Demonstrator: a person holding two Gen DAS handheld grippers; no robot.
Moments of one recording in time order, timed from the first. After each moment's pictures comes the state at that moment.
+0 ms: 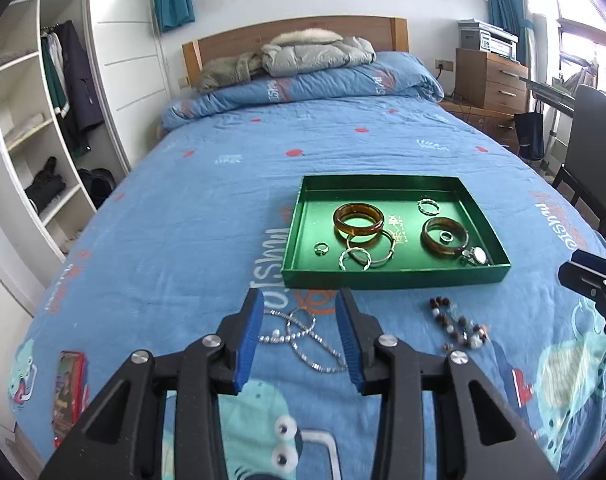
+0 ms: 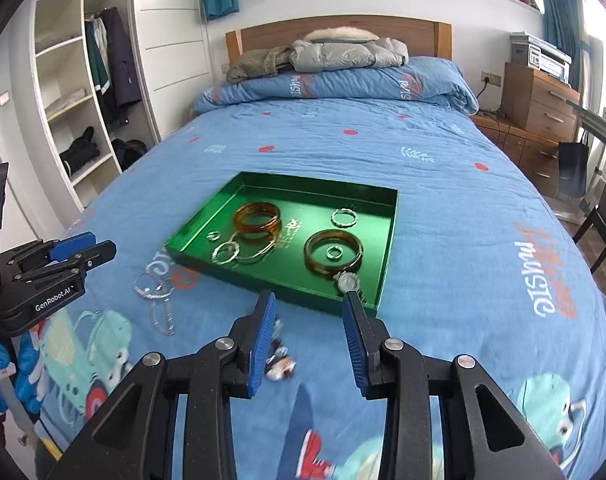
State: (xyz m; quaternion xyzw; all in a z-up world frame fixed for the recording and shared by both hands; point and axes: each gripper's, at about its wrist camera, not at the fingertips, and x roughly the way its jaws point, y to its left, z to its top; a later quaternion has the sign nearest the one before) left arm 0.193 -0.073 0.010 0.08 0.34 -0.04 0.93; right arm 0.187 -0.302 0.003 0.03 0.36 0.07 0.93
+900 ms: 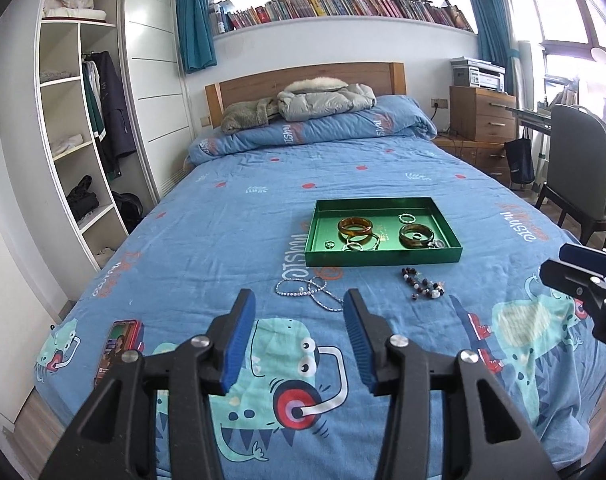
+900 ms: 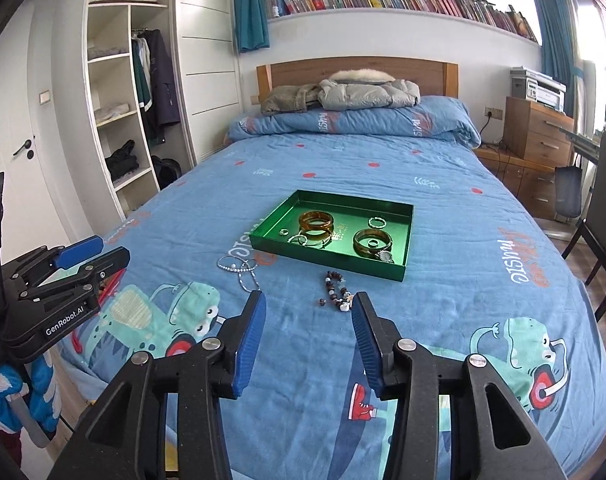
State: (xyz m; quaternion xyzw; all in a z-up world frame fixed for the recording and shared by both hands) left arm 0.027 -0.044 0.055 0.08 0.26 -0.03 0.96; right arm 0.031 -0.256 0.050 0.02 0.30 0.09 0.95
